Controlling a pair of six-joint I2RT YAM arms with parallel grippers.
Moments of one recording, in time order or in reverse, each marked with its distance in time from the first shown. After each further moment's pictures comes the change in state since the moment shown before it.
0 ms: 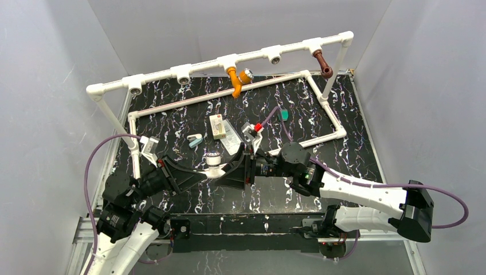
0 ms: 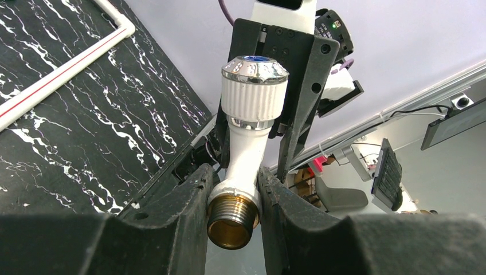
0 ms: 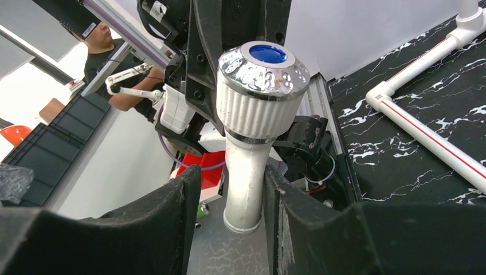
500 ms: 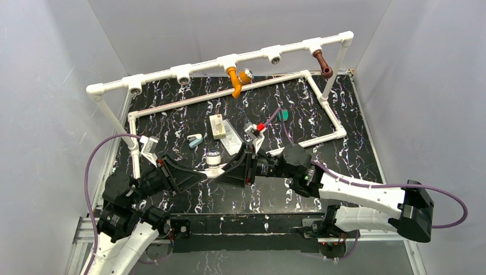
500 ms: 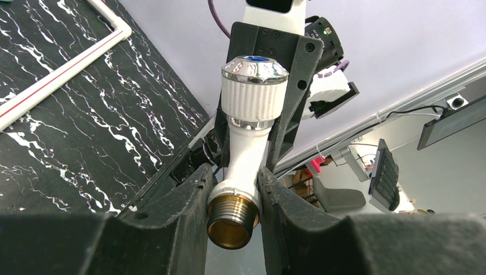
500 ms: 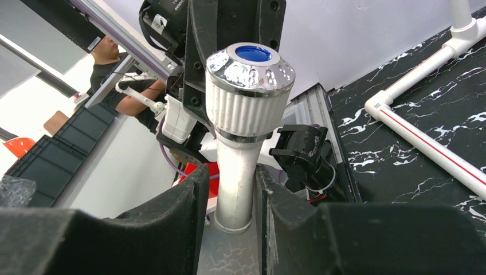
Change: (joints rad) left arm 0.000 0.000 -0.006 0.026 0.000 -0.012; right arm -0.001 -0.001 -0.032 0.071 0.032 0.023
